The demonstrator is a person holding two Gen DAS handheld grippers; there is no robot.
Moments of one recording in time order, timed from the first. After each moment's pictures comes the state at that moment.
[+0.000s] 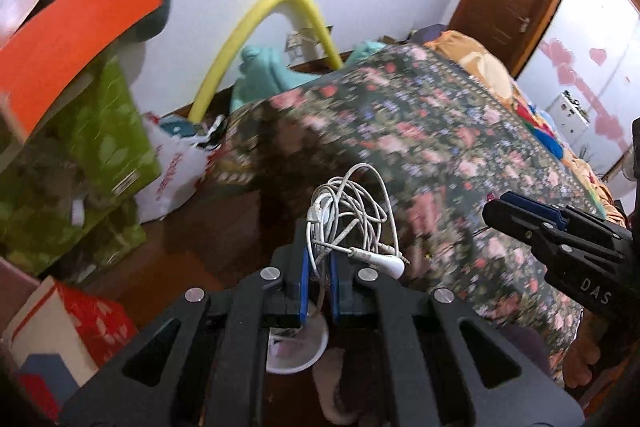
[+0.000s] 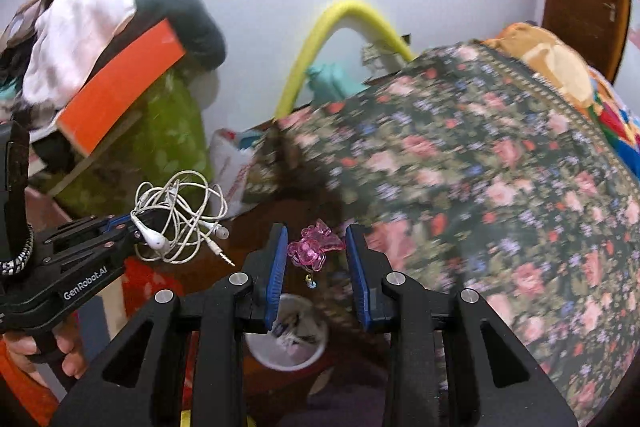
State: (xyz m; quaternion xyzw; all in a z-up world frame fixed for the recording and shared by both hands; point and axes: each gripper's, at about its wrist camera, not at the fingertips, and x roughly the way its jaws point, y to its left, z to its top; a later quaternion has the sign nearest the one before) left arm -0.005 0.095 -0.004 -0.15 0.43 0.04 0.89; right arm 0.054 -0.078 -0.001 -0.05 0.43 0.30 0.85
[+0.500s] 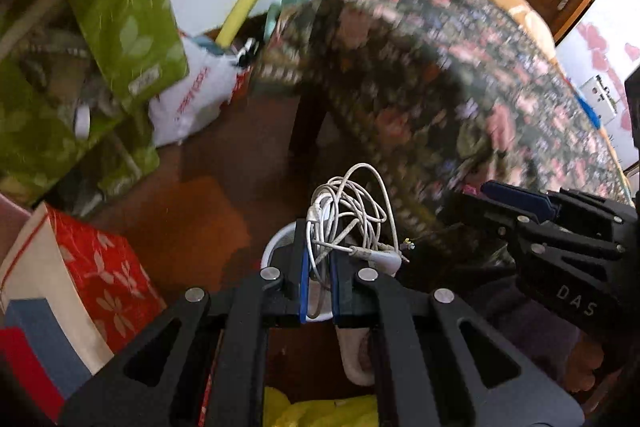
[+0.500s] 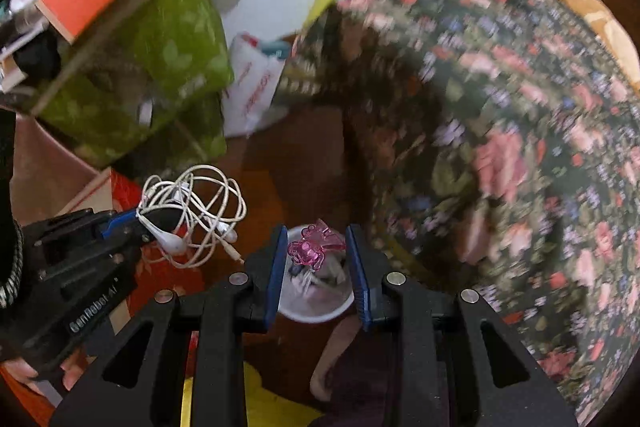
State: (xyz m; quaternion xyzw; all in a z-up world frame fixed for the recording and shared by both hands) left arm -0.037 0.119 -0.111 -0.17 0.52 0.07 0.83; right arm 0.038 -0.007 -0.101 -0.12 0.54 0.31 0.78
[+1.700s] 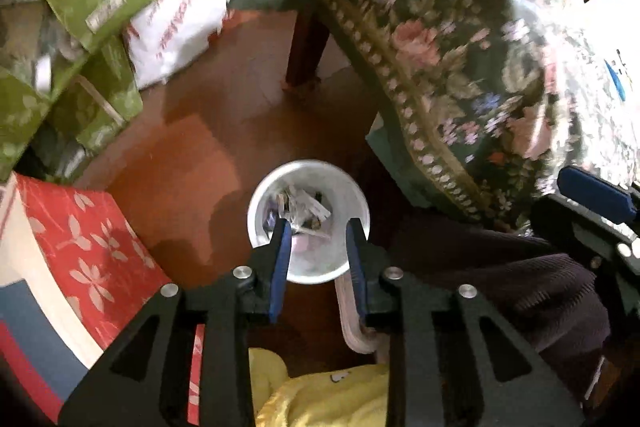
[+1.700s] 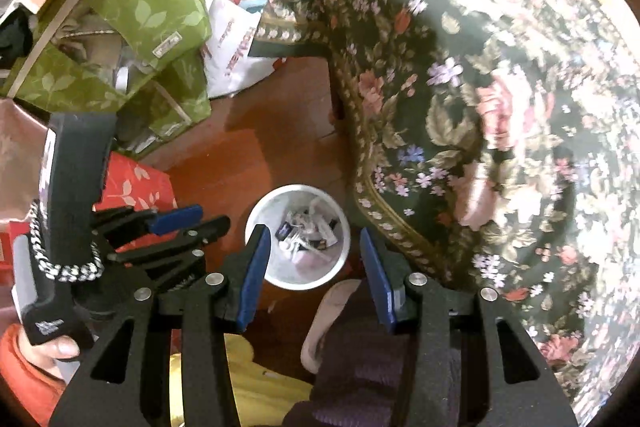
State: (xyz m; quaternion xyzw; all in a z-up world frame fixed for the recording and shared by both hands) left arm -0.011 0.103 -0.164 -0.17 0.60 0.06 0.78; right arm 0.037 -0.025 -0.111 -0.13 0.57 0.28 0.76
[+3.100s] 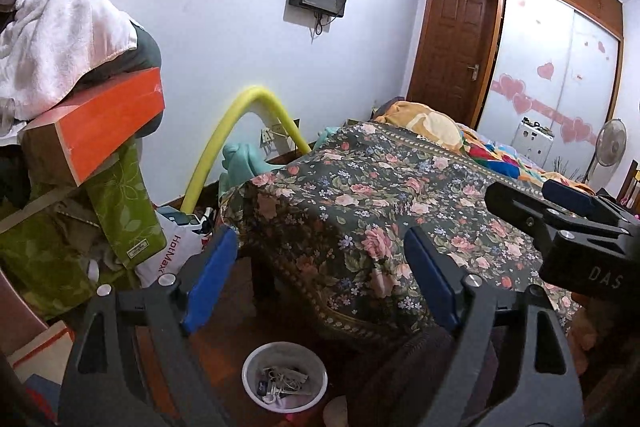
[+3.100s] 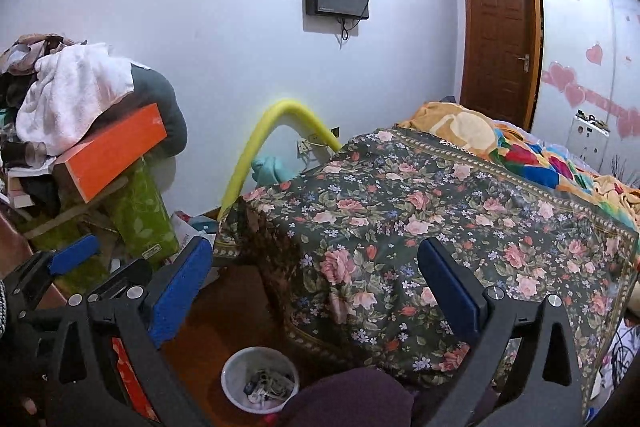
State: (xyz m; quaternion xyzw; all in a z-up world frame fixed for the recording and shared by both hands) left arm -0.120 0.050 0.048 -0.08 0.25 0.00 0.97; right arm -0.069 -0.118 0.052 -0.02 0.24 0.16 0.96
